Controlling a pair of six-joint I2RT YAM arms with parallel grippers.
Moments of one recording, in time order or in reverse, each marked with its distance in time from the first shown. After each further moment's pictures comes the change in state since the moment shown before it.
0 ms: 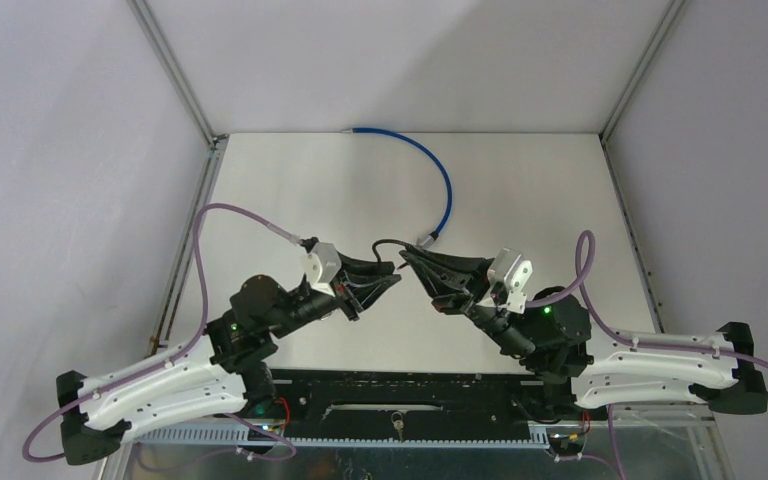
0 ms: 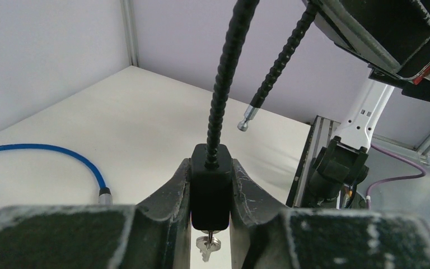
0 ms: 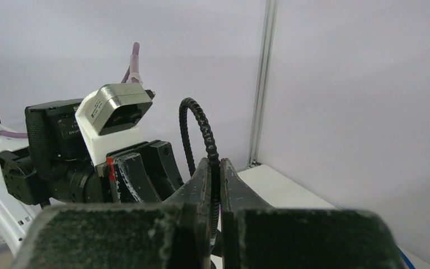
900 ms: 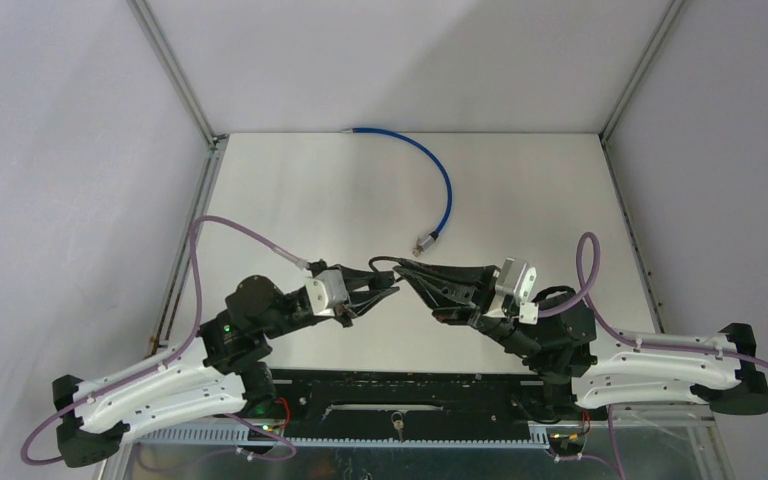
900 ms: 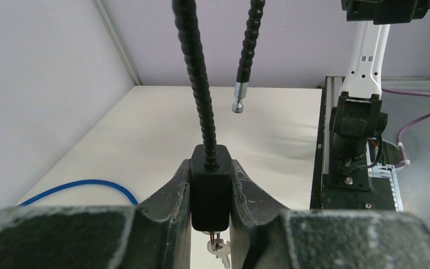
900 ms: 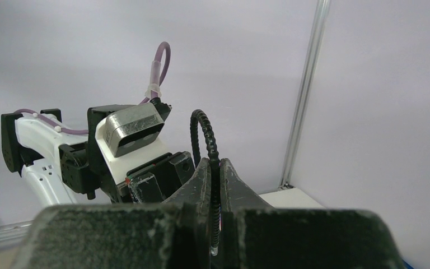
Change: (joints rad) left arm 0.000 -0.023 0.015 -0.075 0.142 0.277; right arm 0.000 -0.016 0.000 0.007 -0.171 0.034
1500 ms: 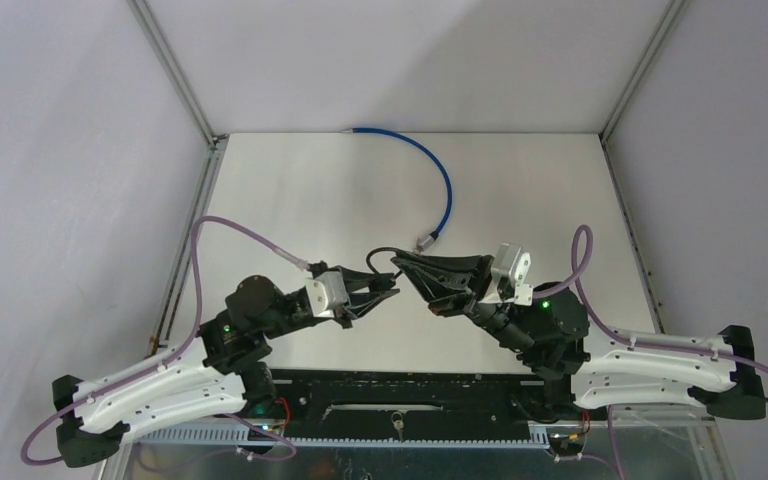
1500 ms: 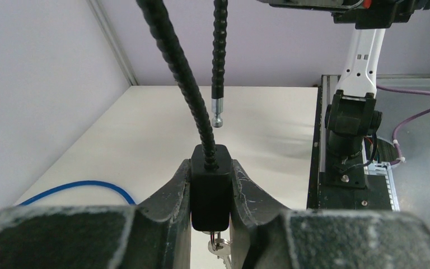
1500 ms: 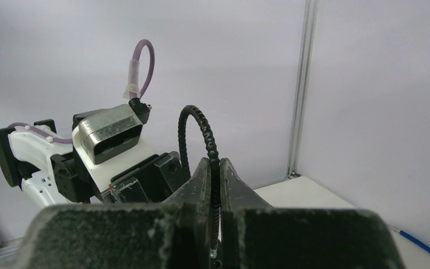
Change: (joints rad) left arm 0.000 -0.003 0.000 -0.015 0.024 0.005; right arm -0.046 0.027 0.000 0.009 0.014 0.098
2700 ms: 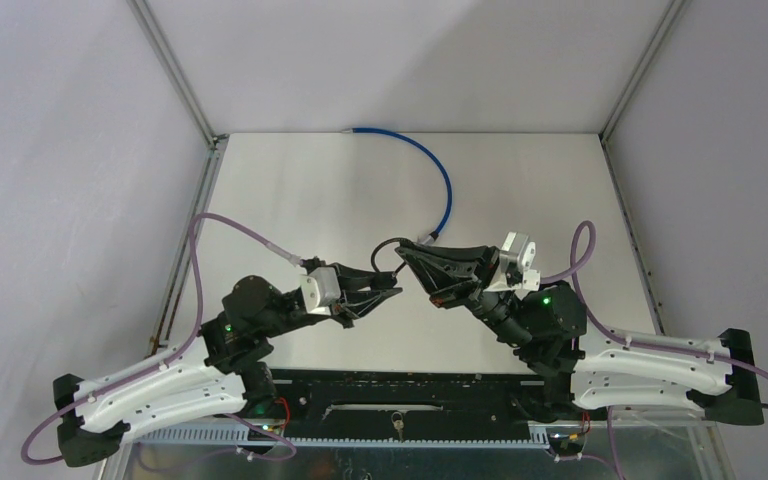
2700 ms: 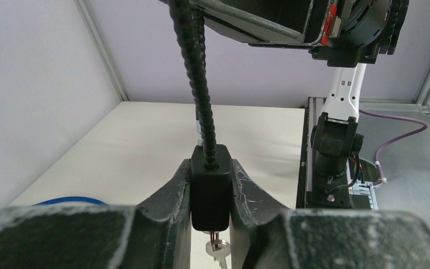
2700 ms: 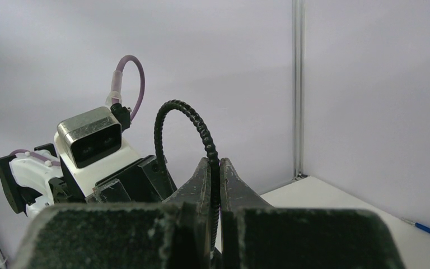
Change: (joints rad) left arm 0.000 0.010 0.000 0.083 0.021 -0.069; right arm -0.053 0.010 -0.024 0.078 0.018 0.111
